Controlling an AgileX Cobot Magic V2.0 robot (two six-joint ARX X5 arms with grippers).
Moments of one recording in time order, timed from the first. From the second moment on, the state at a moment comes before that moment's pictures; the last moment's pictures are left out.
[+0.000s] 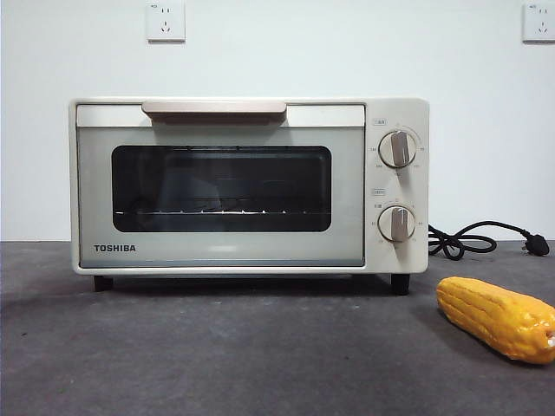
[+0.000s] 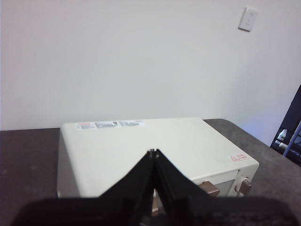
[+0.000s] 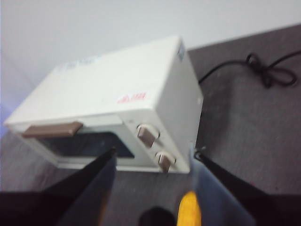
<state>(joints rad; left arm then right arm) -0.12 0.61 0.85 -0.27 0.35 -0.21 0.03 0.57 0.81 -0.57 -0.40 0.23</state>
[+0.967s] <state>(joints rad) -0.12 0.69 0.94 -0.34 0.37 -0.18 0.56 1.22 0.91 -0.76 0.12 0.19</state>
